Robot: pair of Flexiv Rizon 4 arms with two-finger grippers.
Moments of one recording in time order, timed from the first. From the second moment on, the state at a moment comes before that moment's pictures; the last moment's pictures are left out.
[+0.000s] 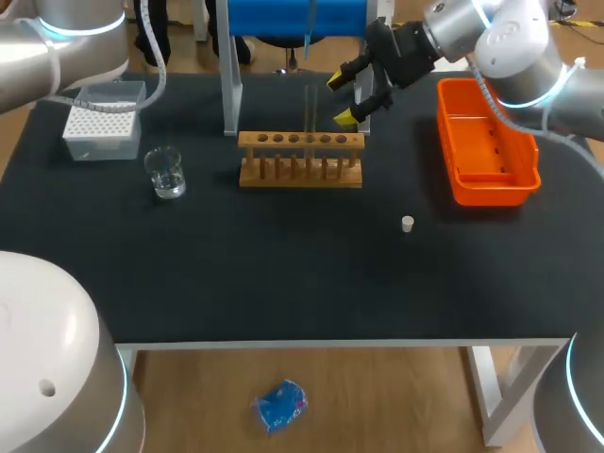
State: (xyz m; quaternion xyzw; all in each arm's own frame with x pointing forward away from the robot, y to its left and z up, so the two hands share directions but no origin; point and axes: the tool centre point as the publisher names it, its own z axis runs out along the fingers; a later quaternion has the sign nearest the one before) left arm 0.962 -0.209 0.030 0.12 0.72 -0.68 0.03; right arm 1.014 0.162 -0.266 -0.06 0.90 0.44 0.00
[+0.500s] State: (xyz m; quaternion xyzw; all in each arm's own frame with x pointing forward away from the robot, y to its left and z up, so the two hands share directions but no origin) left arm 0.962 -0.209 0.027 0.12 0.73 -0.68 0.02; right arm 1.014 0.162 -0.266 -0.06 0.90 0.44 0.00
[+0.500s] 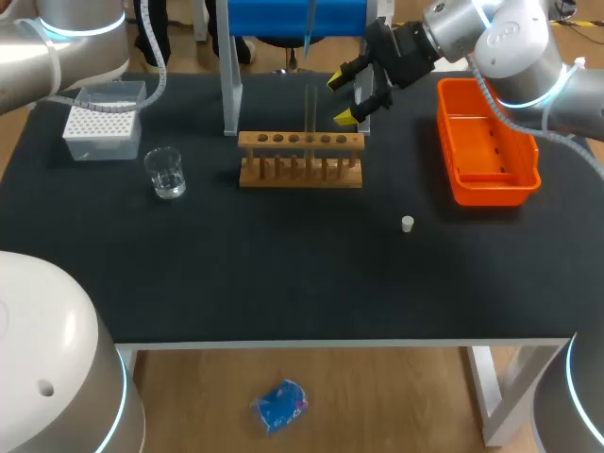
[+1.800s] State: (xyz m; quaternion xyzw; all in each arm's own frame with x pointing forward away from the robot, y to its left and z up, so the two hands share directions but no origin) left arm 1.001 -0.210 -0.026 0.09 0.70 -0.70 -0.02; right arm 1.014 0.162 -0.266 -0.06 0.90 0.44 0.00
